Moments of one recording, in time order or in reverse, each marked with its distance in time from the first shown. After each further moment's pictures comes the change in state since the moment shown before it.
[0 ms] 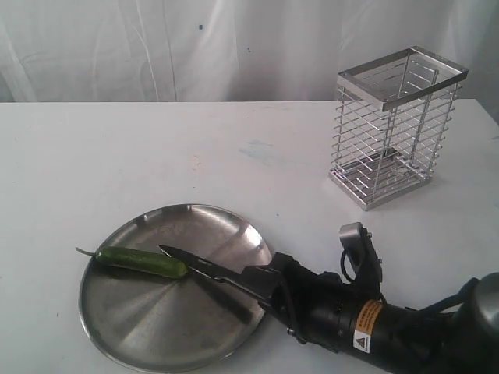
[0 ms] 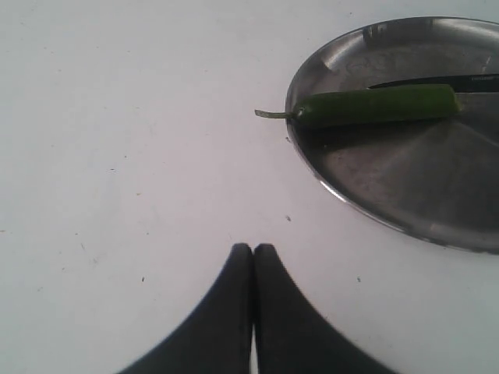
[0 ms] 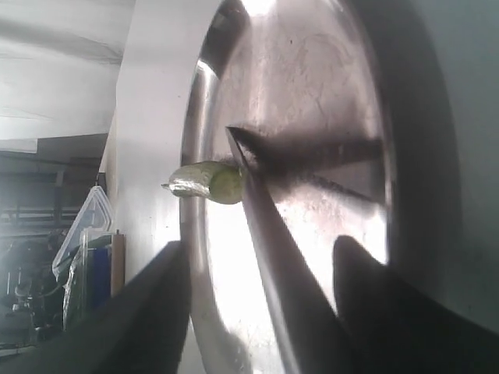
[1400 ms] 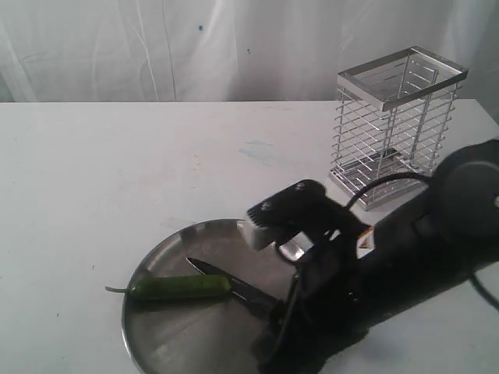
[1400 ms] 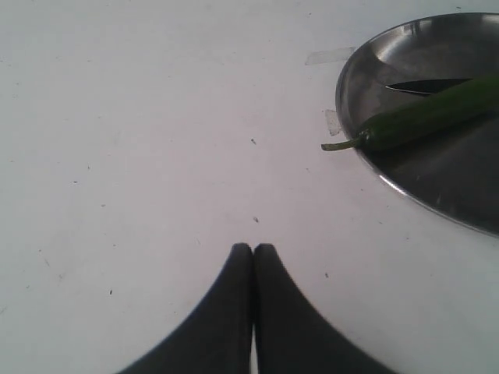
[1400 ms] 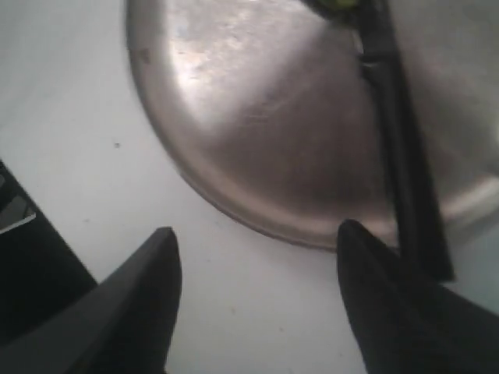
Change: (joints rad) left arm -0.080 0.000 0.000 0.000 0.000 0.000; right arm 0.097 -0.590 -0.417 0.803 1.806 -1.806
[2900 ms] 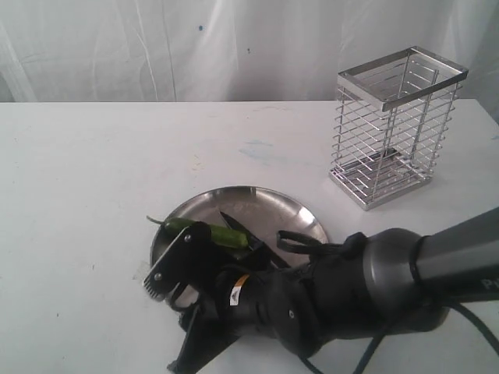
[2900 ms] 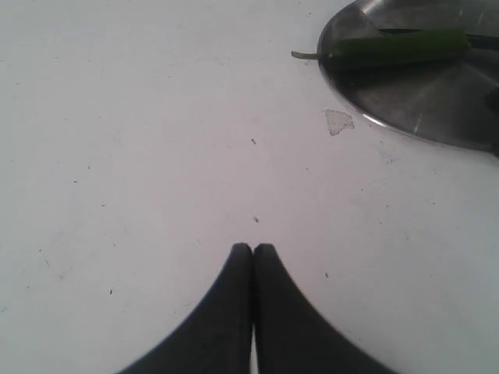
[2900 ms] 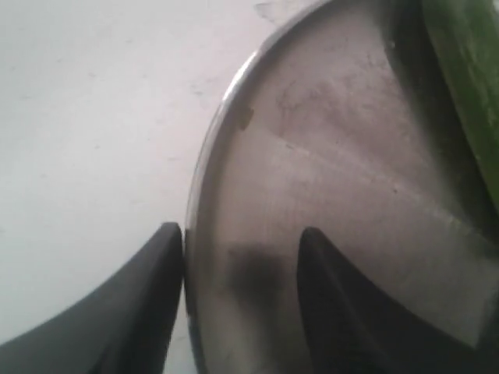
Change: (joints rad) left arm 0.000 0.000 0.000 0.000 0.000 0.000; right arm 0.246 0.507 -0.054 -0.020 -0.802 -0.125
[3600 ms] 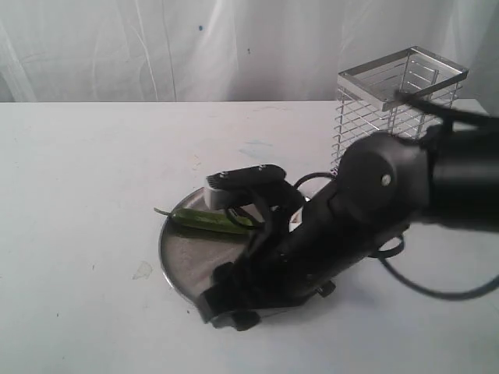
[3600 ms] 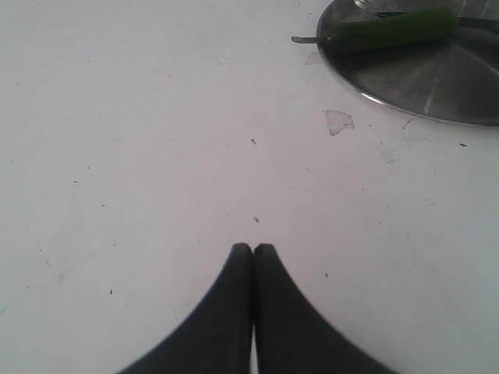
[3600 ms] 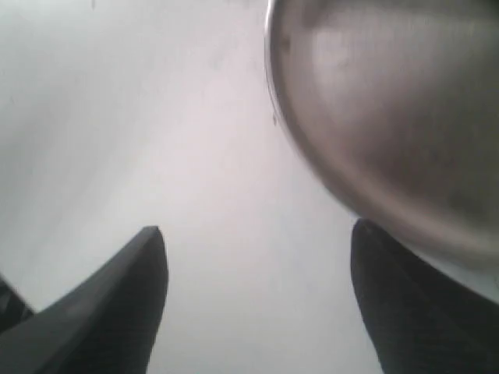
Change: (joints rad) left arm 0.000 0.000 0.000 0.000 0.000 0.000; right arm -0.198 -0.295 -0.089 0.035 0.673 0.354
